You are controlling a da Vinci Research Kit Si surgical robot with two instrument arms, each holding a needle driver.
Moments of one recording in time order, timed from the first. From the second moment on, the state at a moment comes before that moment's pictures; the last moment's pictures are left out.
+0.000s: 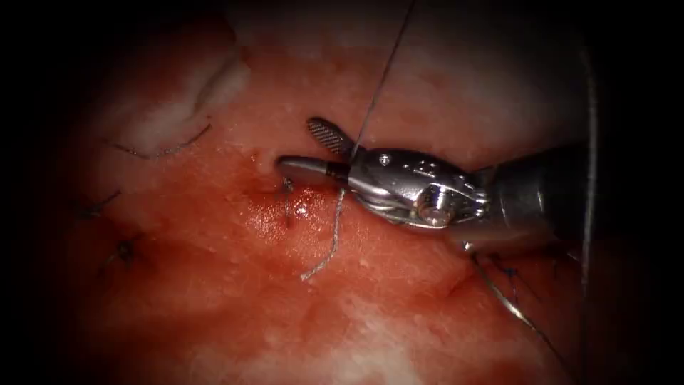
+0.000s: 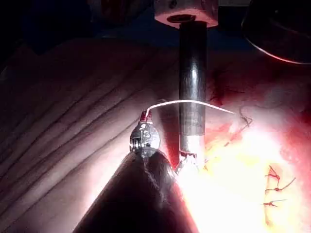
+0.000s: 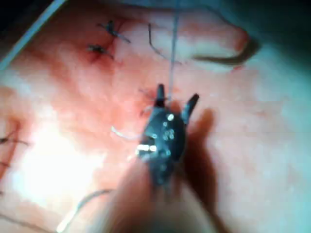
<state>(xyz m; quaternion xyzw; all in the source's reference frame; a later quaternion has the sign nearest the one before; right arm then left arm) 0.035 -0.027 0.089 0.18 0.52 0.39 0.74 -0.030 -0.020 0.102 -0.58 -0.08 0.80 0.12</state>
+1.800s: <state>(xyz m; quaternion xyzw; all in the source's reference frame) 0.024 -0.024 0.083 0.07 0.56 0.36 0.74 -0.030 -0.017 0.108 -0.55 -0.05 0.83 0.12</state>
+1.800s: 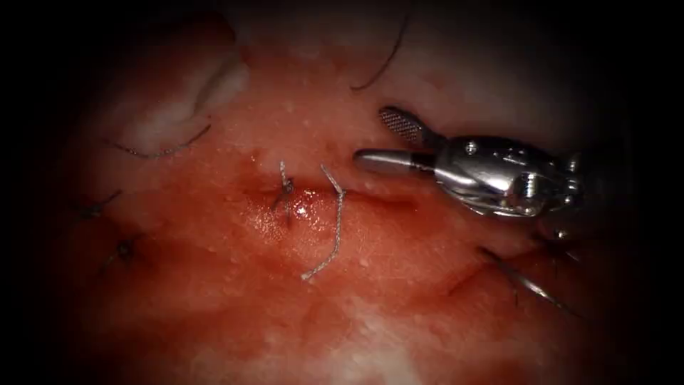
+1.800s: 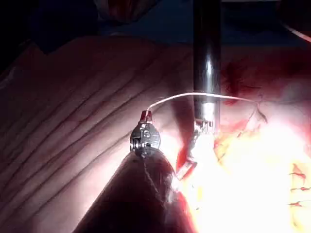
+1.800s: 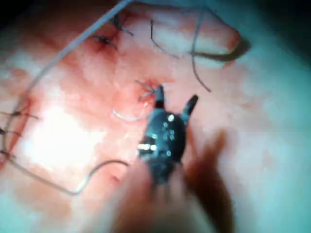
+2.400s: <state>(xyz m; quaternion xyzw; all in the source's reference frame) 0.006 -0.019 0.081 -0.01 0.49 0.40 0.78 -0.029 -0.018 0.125 -0.45 -0.04 0.89 0.07</state>
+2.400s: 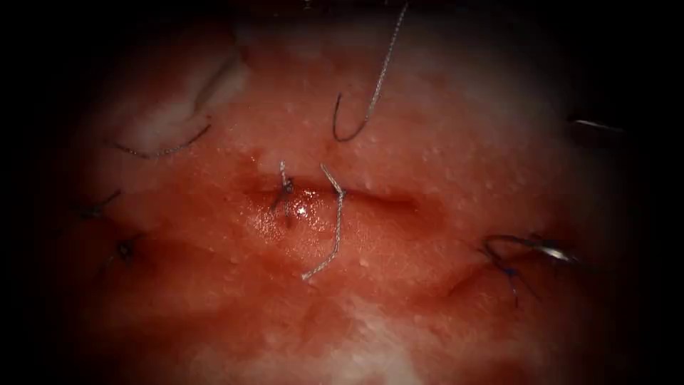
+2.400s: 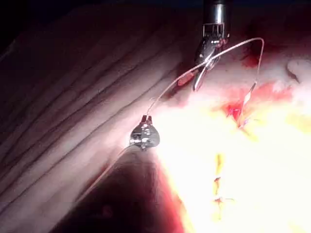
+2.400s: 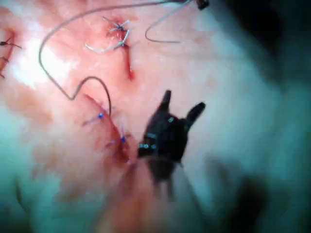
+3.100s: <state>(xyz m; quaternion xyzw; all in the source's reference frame) 0.008 -0.019 0.080 -0.01 0.49 0.40 0.77 -0.022 -0.025 0.117 -0.49 -0.15 0.83 0.20</state>
